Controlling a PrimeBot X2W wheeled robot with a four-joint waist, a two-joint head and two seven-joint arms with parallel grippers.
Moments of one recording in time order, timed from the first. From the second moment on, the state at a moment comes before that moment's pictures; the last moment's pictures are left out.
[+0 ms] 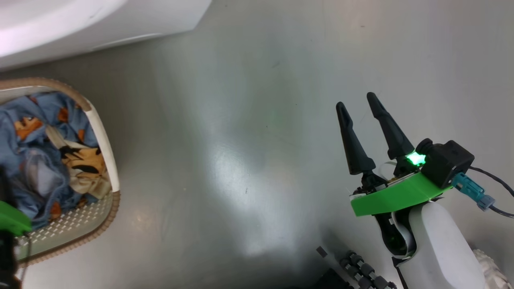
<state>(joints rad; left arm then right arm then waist) -0.64 0.28 0.29 1.01 -0.25 -0.01 -0.26 -0.39 -0.05 0.16 0.12 0.33 0.13 -0.25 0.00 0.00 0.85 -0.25</state>
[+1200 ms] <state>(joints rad) -0.91 0.41 0.31 1.29 -0.38 -0.12 -0.03 -0.43 -0.05 0.21 0.11 0.38 0.13 -0.26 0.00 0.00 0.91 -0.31</state>
